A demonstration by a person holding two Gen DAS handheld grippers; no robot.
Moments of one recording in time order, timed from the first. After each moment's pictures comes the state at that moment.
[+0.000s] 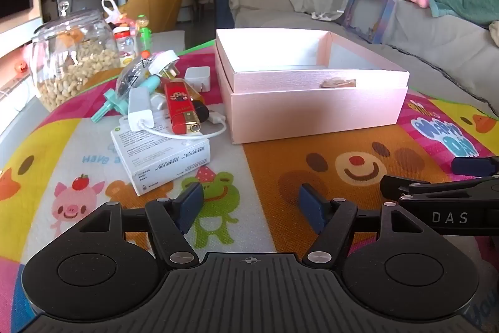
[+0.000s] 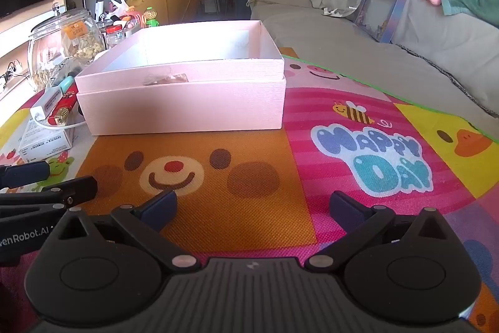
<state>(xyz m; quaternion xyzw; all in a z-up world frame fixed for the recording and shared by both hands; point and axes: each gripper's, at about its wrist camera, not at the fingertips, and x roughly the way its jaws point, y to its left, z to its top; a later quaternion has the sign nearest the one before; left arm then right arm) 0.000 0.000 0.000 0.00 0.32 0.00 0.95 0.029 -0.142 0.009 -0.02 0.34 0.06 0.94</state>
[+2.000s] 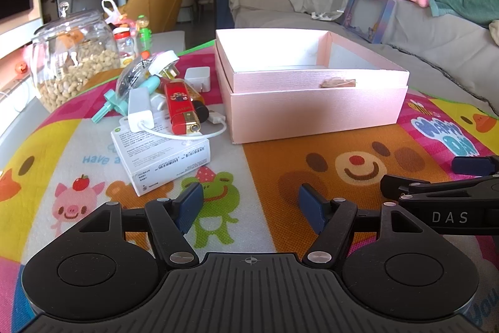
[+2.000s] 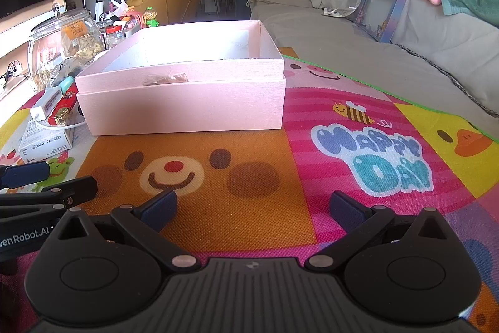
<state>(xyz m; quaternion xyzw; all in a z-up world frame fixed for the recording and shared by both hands) 0.000 0.000 0.001 0.00 0.32 0.00 0.95 0.029 -0.143 0.009 -0.02 0.34 0.06 0.94</state>
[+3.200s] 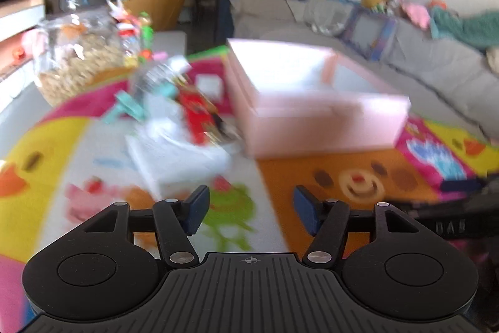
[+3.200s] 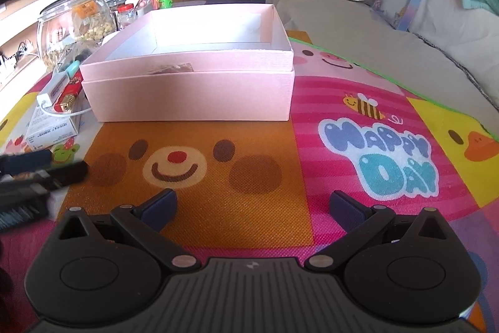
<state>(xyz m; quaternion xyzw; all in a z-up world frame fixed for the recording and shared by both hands) -0.011 0.037 0.022 -0.05 0.30 0.00 0.95 0.041 -0.141 0.015 -0.04 0.39 0.09 0.91</state>
